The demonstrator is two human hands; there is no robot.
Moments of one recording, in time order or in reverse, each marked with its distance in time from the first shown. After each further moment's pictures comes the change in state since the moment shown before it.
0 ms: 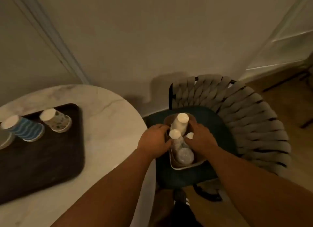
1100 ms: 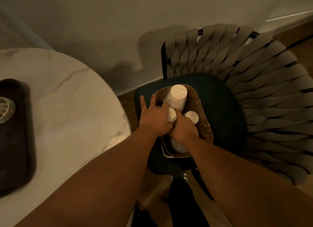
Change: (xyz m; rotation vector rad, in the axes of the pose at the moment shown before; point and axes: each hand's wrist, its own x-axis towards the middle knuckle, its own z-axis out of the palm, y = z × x) left_hand 0.116 -0.018 0.117 0.295 -0.215 -0.054; right_hand 0.072 0.049 0.128 0.159 -0.211 0.120
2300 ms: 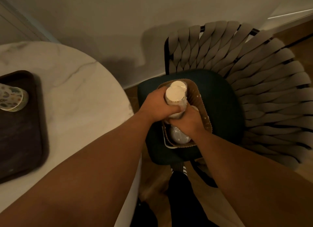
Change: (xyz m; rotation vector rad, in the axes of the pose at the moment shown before) left_hand -0.025 -0.004 -0.036 -0.829 0.150 0.021; right_hand -0.021 0.002 -0.019 0.316 0.118 -0.088
